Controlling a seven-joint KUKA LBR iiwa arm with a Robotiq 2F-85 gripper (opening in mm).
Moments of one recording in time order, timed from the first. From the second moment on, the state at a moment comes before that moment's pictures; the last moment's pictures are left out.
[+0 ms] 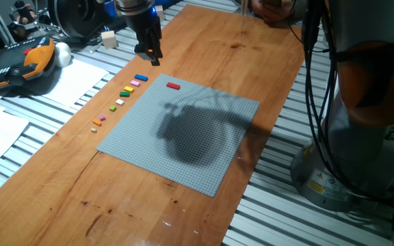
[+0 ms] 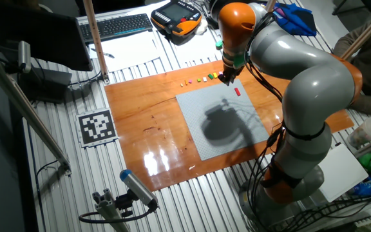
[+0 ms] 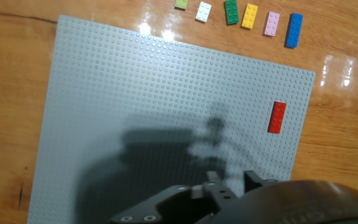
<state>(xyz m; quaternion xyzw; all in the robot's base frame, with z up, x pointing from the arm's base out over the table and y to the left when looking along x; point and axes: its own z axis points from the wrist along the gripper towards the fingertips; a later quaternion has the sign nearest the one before) 0.515 0.001 0.236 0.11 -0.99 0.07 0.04</state>
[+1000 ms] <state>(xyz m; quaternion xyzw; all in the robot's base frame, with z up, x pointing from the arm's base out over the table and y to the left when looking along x) 0.515 0.000 0.236 0.10 -0.99 0.07 0.04</state>
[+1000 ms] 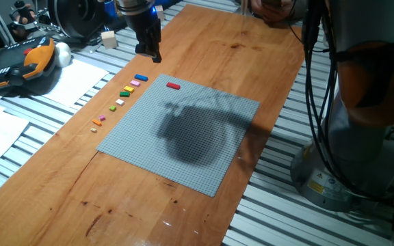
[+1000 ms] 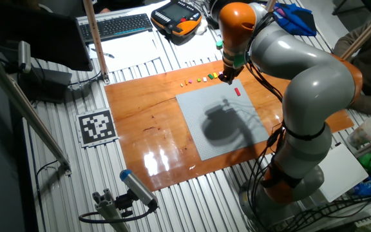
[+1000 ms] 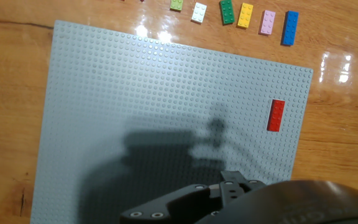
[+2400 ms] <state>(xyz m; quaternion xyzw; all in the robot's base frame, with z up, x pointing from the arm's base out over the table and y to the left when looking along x) 0.515 0.001 0.235 0.01 -1.00 0.09 -0.04</state>
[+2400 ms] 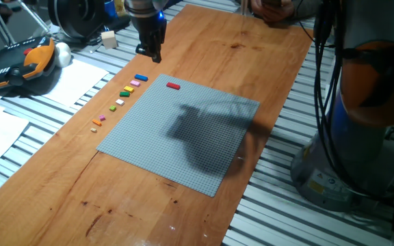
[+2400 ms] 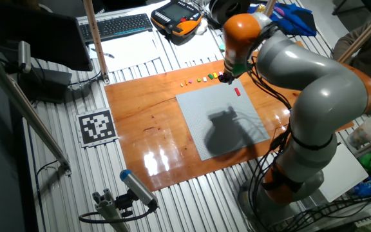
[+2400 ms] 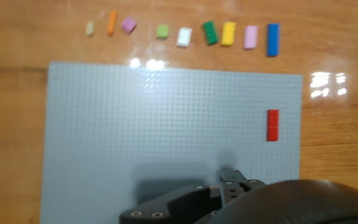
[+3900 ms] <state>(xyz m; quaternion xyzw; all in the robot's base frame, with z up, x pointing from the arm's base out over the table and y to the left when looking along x) 0.614 -0.050 0.172 0.01 -1.00 0.06 -0.01</state>
